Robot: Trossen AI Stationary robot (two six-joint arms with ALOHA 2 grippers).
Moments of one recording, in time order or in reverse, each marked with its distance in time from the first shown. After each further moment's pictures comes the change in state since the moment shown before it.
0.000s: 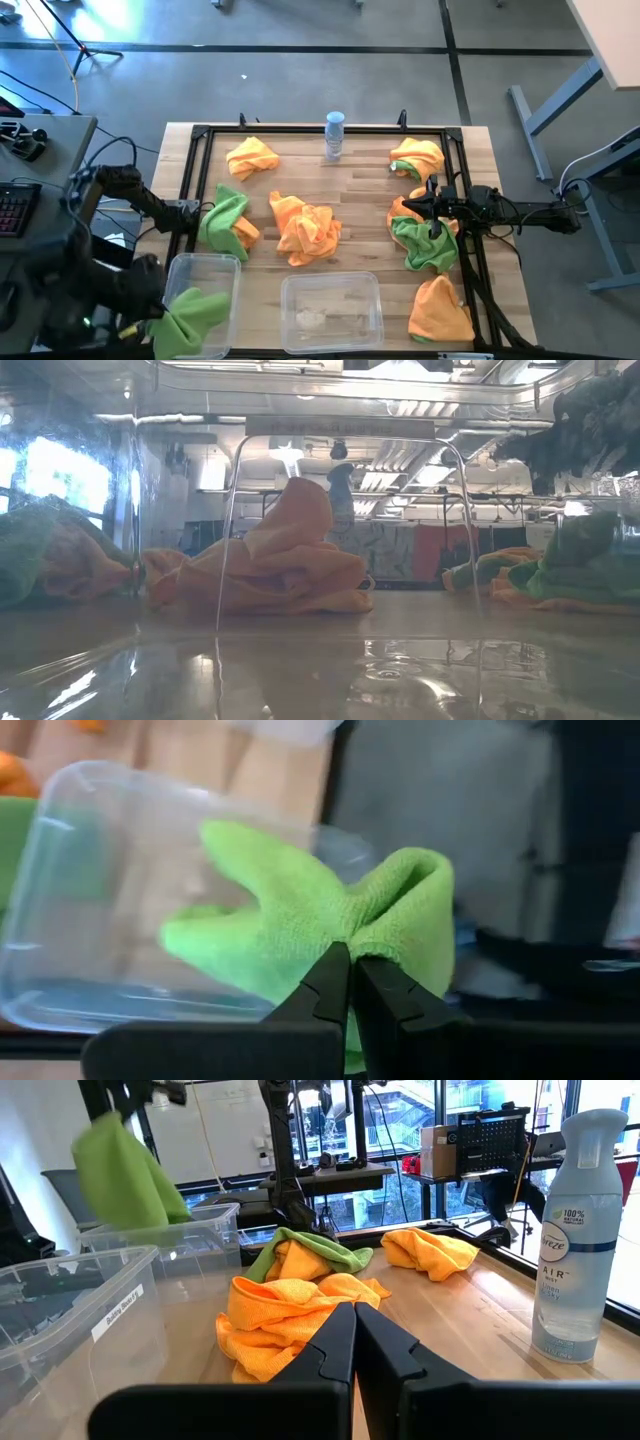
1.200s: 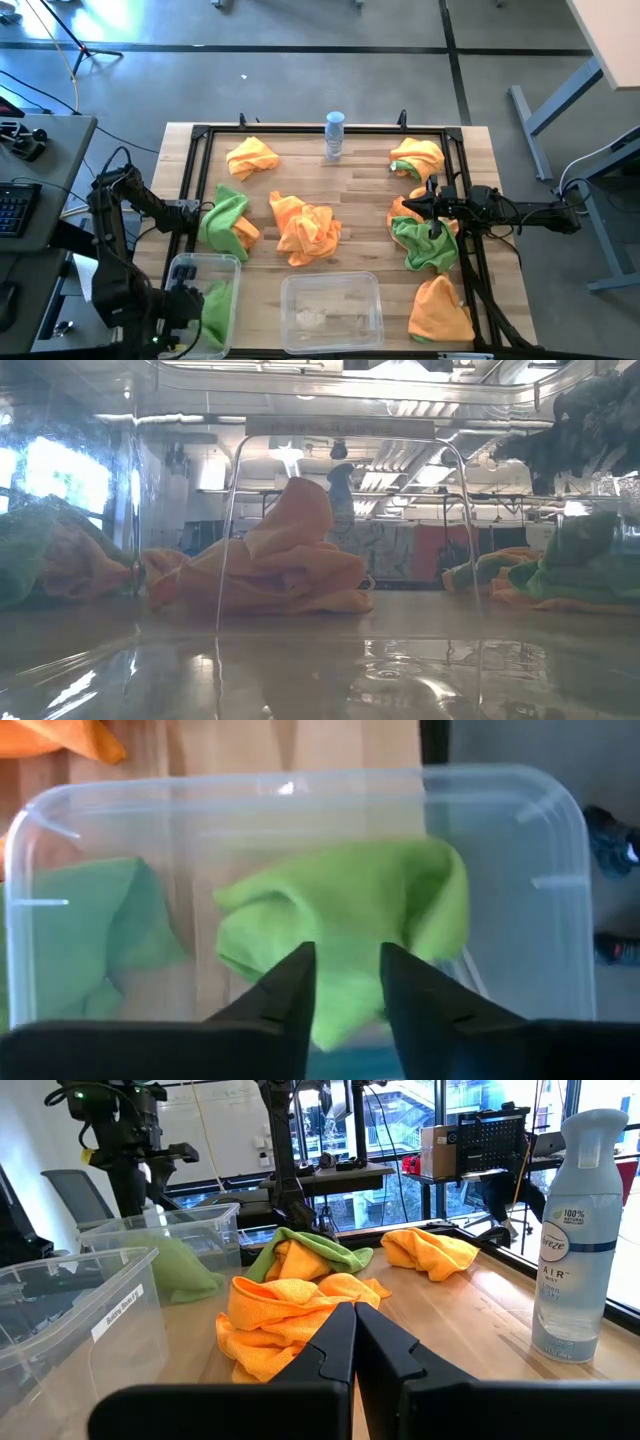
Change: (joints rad) left arm 0.101 0.000 -0.480 0.281 0.019 0.344; right arm 0.000 0.000 0.000 0.000 0.000 0.000
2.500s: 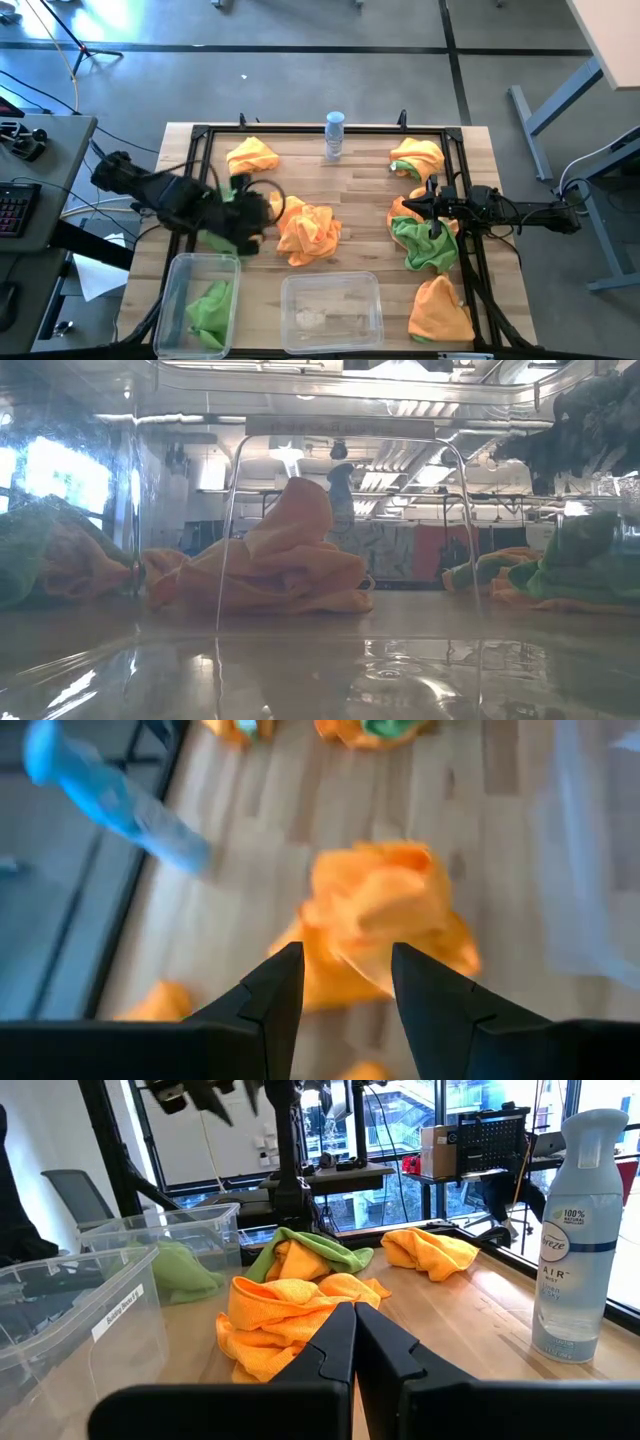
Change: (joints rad) left arm 0.811 -0.109 0.167 0.054 -0.232 0.828; right arm 0.000 0.000 0.000 0.000 0.000 0.000
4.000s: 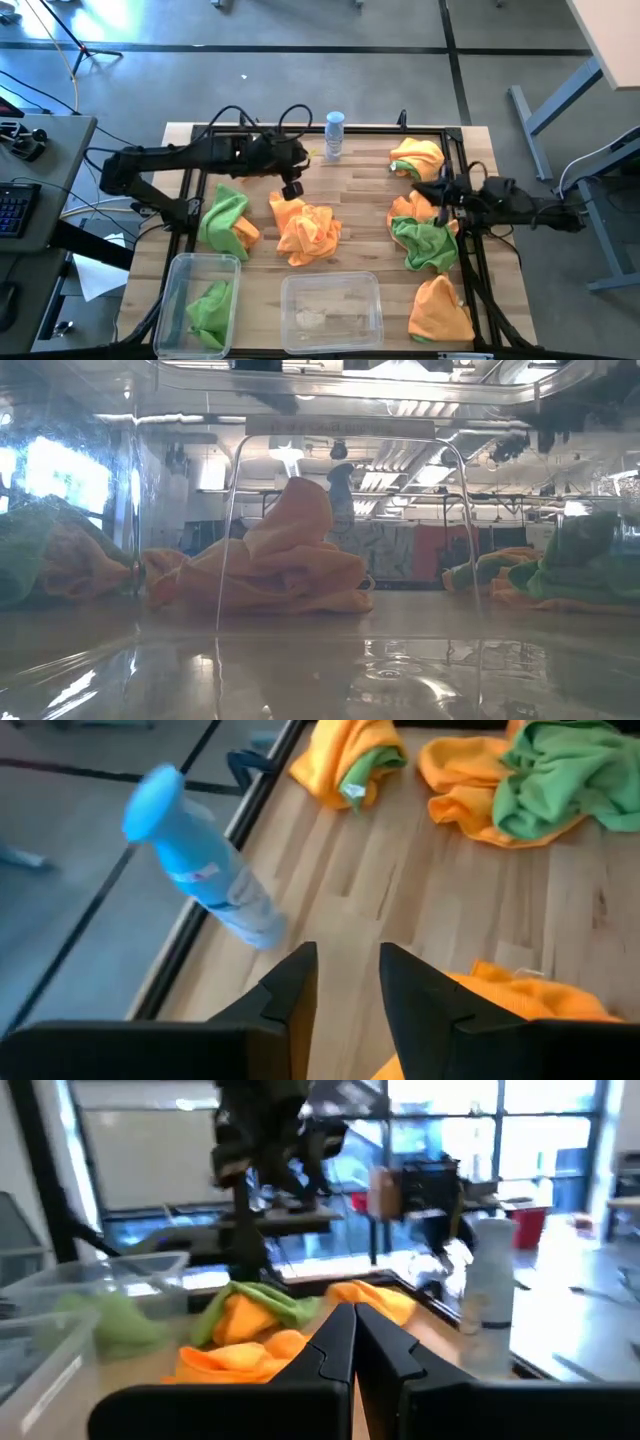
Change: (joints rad) left arm 0.509 0.034 -0.195 0.544 0.236 0.310; right arm 0.000 0.105 0.240 -0.094 0.153 -0.079
